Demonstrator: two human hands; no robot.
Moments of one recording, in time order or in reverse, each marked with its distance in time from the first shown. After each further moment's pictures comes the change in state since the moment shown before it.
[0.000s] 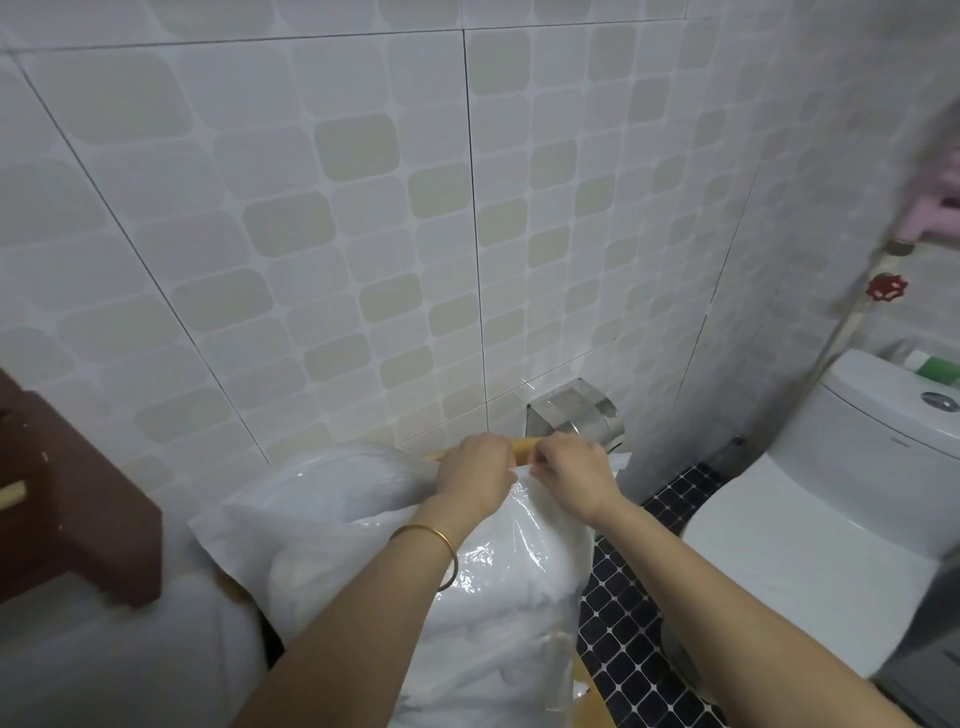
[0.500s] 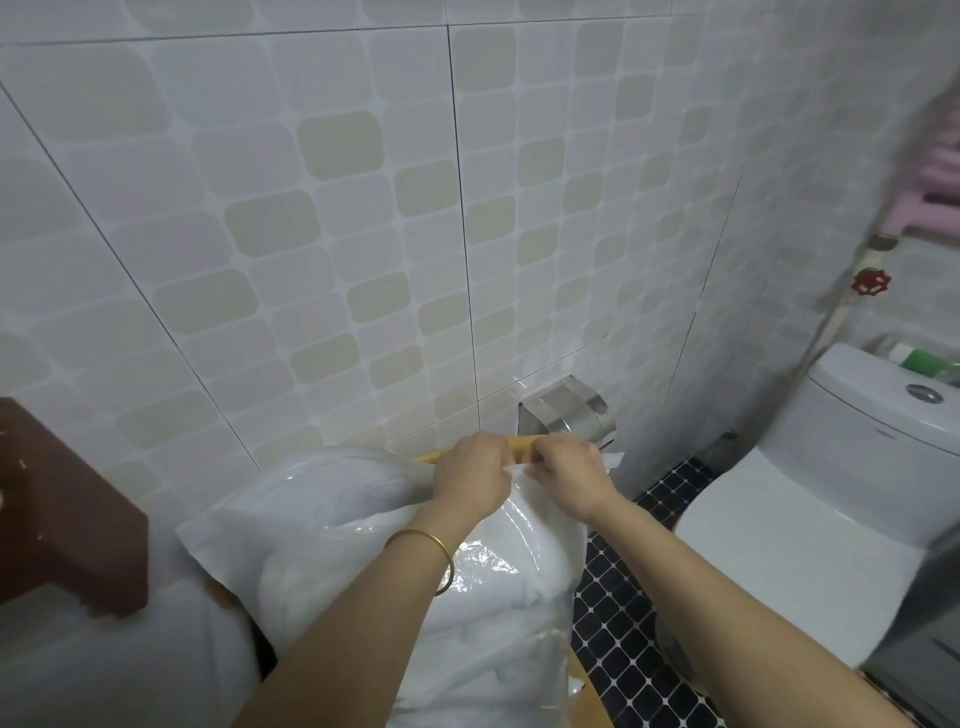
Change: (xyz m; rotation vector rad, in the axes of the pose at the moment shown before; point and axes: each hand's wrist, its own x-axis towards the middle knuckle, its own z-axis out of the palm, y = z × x) left_hand 0.001 0.002 0.008 -0.074 0.029 -0.019; right_hand -0.001 0.004 -0.001 0.079 -0.039 0.018
